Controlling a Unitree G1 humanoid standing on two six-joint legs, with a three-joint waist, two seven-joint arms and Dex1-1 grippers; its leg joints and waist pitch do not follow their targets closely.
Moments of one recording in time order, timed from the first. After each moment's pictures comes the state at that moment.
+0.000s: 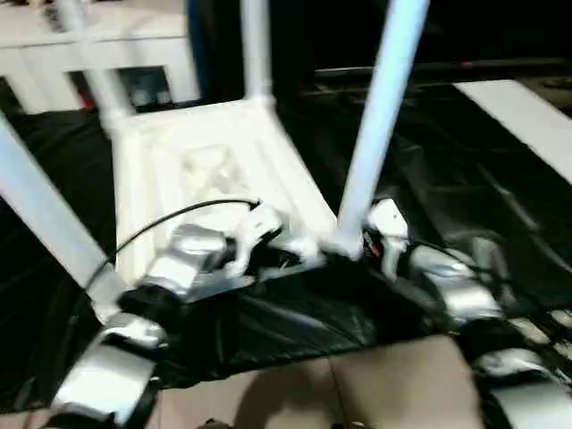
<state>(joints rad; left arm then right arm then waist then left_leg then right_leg) -0.69 0.30 -0.25 0.82 -0.02 0.00 -1.26 -0.55 -0.30 0.15 0.78 0.09 -0.15 1.07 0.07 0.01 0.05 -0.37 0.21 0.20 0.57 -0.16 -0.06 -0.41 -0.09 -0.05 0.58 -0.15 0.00</state>
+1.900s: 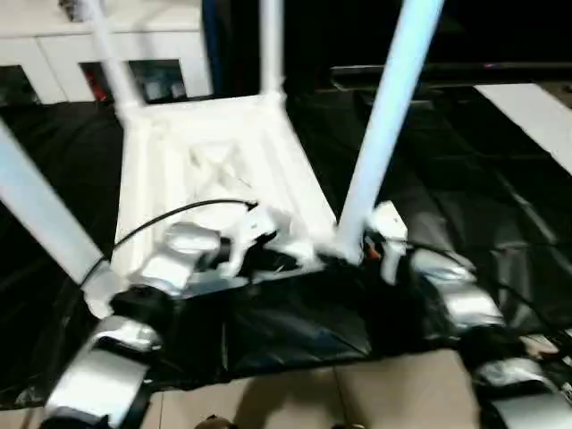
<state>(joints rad) -0.68 0.30 -0.24 0.78 0.00 0.02 -1.29 -0.51 -0.29 0.12 0.69 0.12 -0.07 1.09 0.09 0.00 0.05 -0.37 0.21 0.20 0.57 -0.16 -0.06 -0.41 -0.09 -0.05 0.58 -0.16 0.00</state>
